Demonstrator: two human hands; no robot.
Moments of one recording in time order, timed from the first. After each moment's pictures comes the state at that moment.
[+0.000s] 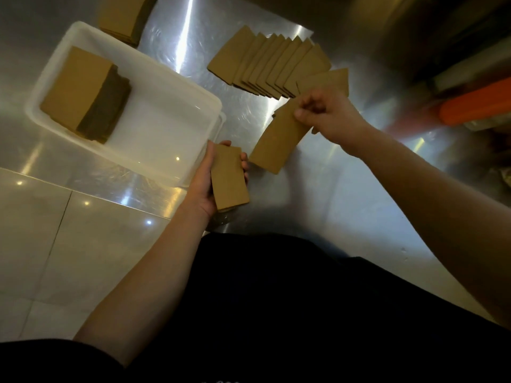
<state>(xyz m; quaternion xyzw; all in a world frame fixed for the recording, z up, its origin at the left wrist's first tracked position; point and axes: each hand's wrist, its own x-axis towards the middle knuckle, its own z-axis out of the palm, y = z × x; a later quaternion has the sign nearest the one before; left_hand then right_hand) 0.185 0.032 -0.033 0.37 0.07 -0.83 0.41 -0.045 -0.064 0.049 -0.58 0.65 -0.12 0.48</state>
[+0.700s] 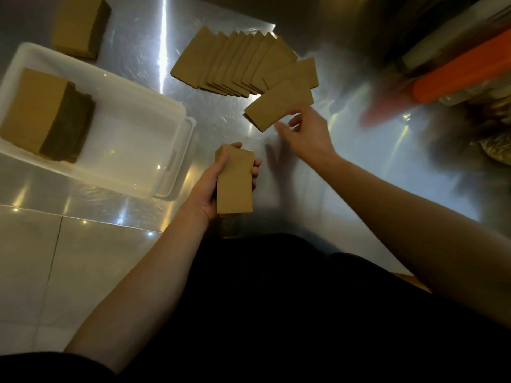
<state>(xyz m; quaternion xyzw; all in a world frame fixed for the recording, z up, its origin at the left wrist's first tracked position) 0.144 0.028 -0.020 0.35 0.00 -0.88 0.31 -0.060 -0.026 0.000 -0.51 0.77 -0.16 0.34</state>
